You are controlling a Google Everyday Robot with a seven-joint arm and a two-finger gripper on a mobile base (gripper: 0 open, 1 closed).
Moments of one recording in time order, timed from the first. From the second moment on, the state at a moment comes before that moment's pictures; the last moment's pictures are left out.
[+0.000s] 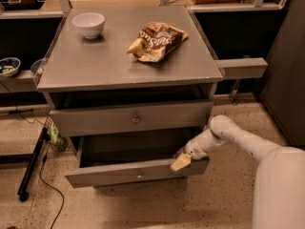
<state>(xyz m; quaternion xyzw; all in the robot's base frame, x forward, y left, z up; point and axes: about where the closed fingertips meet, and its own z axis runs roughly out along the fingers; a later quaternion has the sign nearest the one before) 0.602 -0.115 0.424 -0.46 0.80 0.34 0.16</state>
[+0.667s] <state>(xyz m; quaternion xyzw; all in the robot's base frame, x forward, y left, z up) 0.582 -0.117 0.438 -0.46 0.80 0.36 0.16</state>
